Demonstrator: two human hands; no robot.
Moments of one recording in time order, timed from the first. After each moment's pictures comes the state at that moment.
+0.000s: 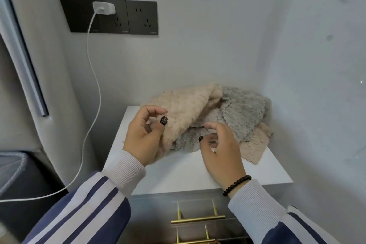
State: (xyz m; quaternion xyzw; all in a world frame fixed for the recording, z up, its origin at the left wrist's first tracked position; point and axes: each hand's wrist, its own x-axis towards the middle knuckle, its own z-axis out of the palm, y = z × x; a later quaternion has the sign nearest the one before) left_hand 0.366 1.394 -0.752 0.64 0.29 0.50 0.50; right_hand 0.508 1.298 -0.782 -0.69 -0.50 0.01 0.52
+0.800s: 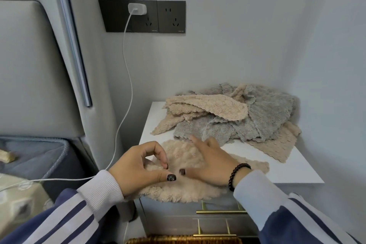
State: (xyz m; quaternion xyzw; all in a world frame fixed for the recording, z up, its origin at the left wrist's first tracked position) left_hand 0.257 1.392 -0.777 0.78 0.28 0.25 0.49; right_hand 0.472 1.326 -0.789 -0.73 -0.63 0.23 0.12
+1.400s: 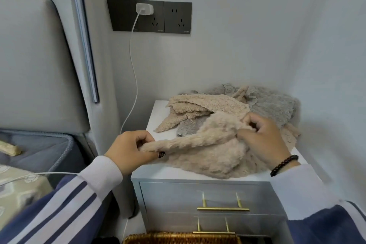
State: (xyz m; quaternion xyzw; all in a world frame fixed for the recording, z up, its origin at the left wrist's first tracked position) left_hand 0.248 1.416 -0.774 0.80 0.41 0.29 0.35; right_hand 0.516 1.289 -0.737 -0.69 -0.49 0.17 0.51
